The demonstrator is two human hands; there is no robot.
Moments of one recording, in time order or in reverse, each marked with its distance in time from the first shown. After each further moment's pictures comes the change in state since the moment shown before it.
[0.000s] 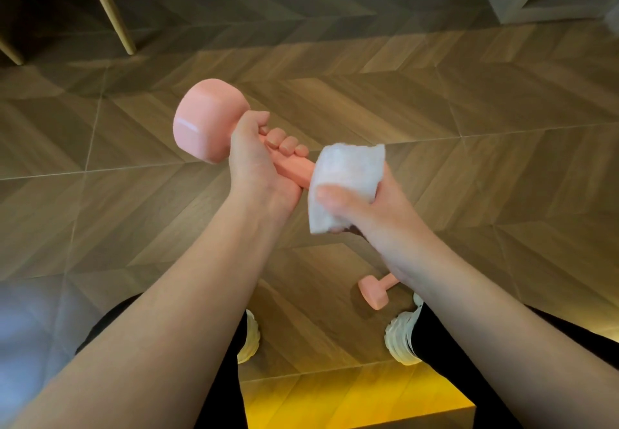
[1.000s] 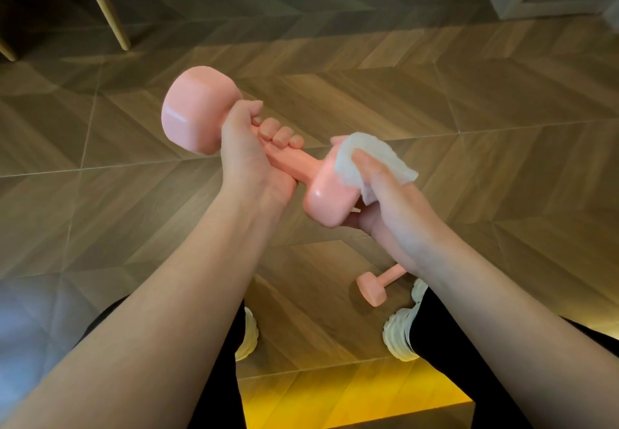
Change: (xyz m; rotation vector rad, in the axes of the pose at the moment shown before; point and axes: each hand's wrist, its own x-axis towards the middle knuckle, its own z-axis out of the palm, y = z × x) left_hand -0.002 0.005 0.002 0.018 -0.041 0.032; right_hand 0.004 0.001 -0.009 0.225 -0.016 0.060
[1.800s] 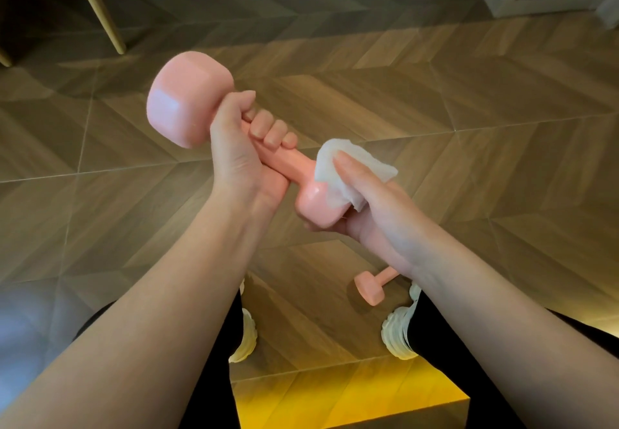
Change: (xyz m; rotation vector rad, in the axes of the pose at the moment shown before) left_hand -0.006 0.001 0.000 0.028 -0.151 0.053; right_hand -0.001 -0.001 0.002 0.085 -0.066 0.075
